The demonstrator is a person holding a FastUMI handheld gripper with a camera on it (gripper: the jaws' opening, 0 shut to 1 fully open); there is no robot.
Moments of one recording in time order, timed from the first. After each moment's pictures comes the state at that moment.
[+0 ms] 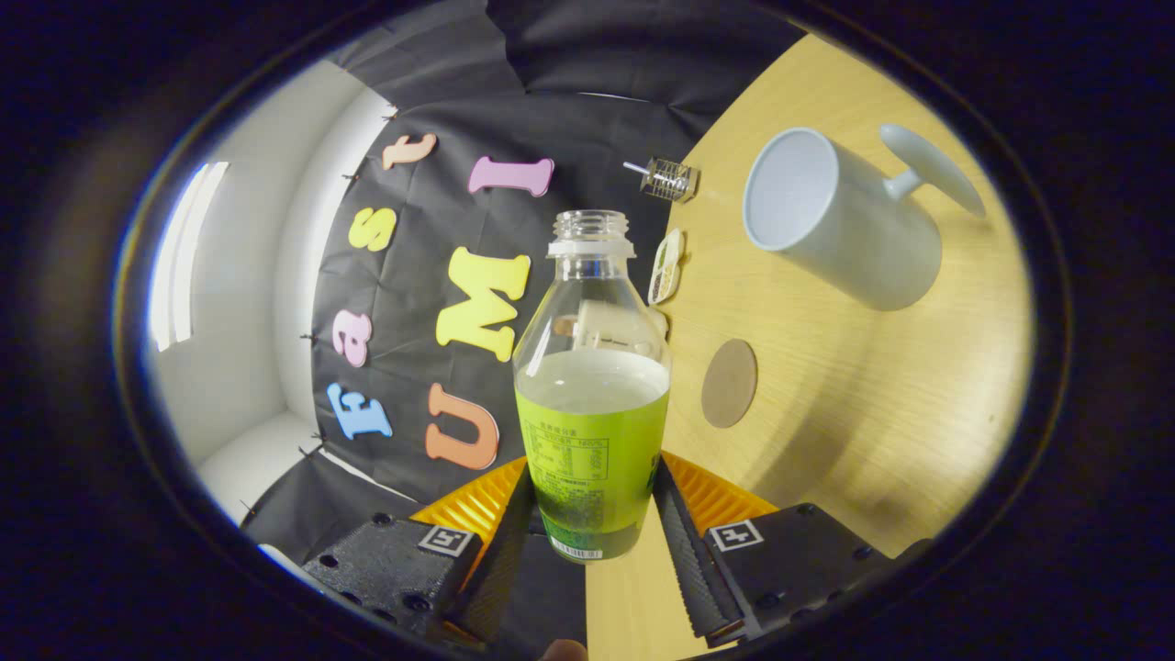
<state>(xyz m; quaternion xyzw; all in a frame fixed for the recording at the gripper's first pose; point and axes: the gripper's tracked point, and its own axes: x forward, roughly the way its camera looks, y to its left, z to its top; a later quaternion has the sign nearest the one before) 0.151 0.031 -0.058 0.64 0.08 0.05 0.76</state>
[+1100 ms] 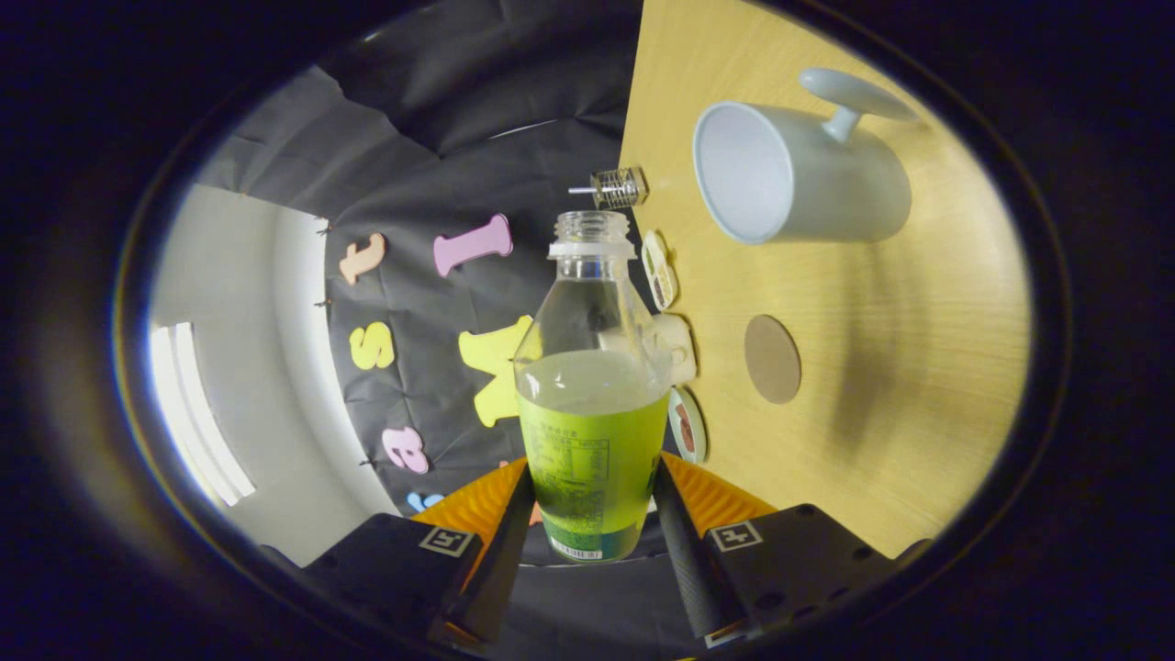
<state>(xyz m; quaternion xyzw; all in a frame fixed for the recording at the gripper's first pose) 0.167 0.003 -0.004 0.78 0.02 0.07 0.62</state>
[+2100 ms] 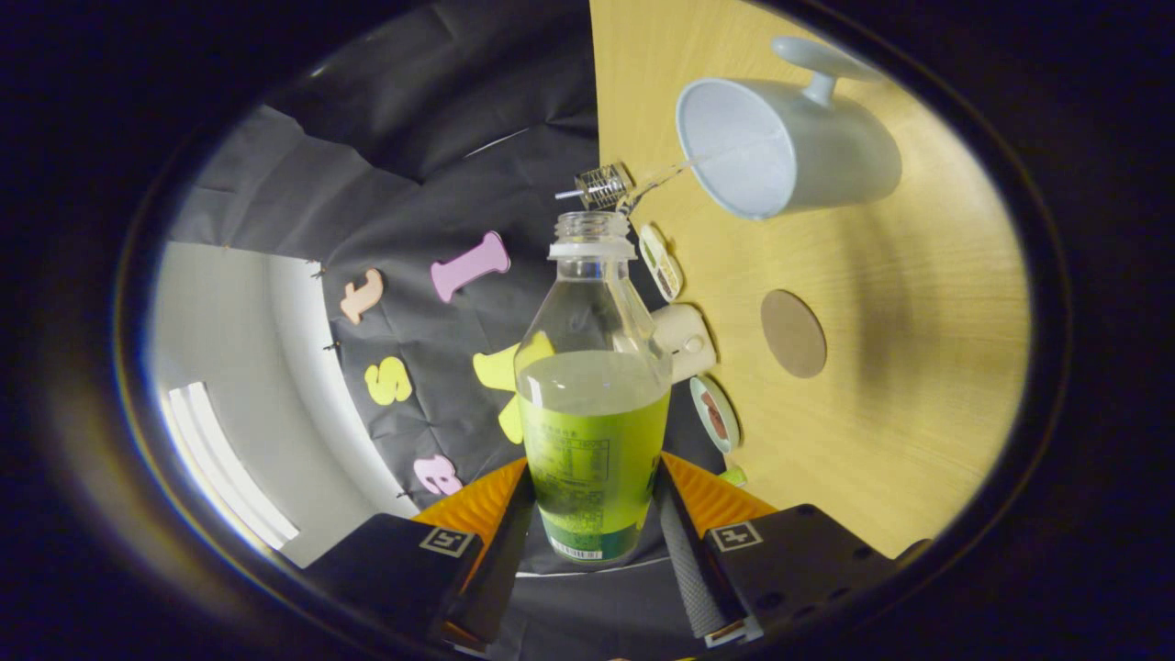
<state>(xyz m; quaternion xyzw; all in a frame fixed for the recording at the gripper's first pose) 0.175 -0.006 0.016 0.83 0.00 0.08 0.56</state>
